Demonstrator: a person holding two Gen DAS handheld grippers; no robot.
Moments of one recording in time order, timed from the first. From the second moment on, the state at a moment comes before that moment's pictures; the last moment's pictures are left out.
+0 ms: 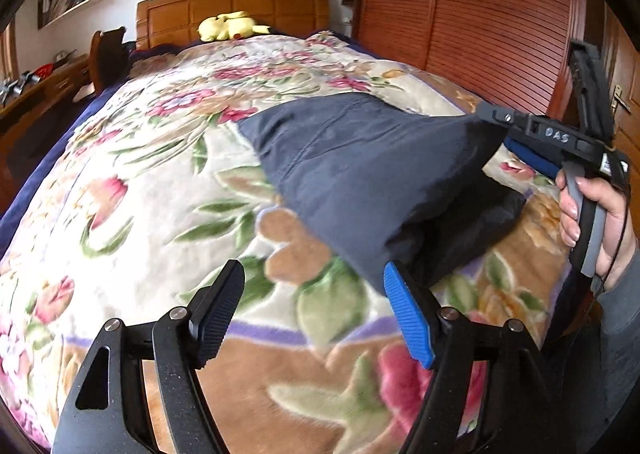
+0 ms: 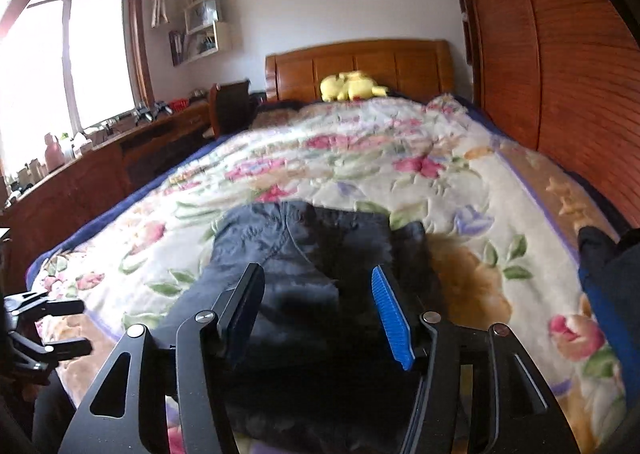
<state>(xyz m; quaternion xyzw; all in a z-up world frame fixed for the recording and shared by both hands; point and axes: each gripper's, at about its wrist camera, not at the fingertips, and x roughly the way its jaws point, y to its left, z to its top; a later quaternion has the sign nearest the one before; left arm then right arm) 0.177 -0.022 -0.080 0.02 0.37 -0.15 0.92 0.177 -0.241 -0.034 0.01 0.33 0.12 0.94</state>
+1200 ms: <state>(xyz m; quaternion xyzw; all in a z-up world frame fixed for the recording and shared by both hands) 0.183 -0.043 -0.092 0.01 0.36 -0.16 0.92 0.129 -0.331 -0.020 0.02 0.31 0.10 0.95</state>
